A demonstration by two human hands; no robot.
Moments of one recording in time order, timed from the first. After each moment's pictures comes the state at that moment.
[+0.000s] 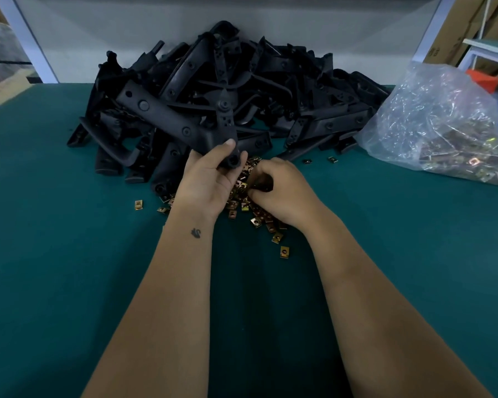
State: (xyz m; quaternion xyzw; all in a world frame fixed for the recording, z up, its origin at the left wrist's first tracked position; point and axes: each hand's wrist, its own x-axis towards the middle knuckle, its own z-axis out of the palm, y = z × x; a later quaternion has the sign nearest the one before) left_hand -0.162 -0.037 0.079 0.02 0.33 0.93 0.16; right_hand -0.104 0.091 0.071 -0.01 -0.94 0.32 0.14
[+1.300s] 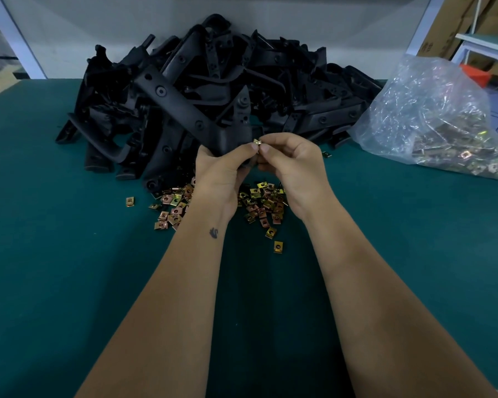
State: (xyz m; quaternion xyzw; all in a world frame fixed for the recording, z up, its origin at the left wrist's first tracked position) left_hand -0.149 -0.010 0.076 0.03 0.45 0.89 0.11; right_hand -0.103 0.098 0.082 -0.06 -0.66 0.72 0.22
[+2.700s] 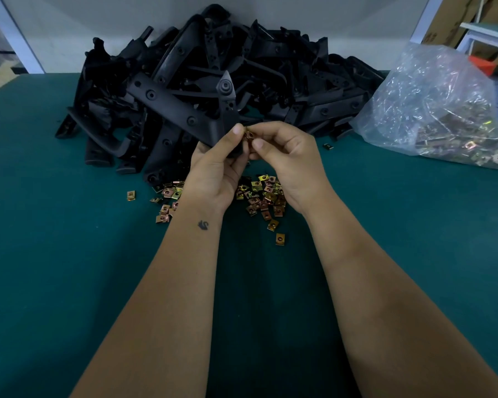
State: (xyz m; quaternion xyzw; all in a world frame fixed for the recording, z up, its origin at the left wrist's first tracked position) left_hand -0.147 -0.024 0.078 0.05 0.32 0.93 0.17; right_hand -0.106 0.094 0.076 0.06 -0.69 0.68 0.24
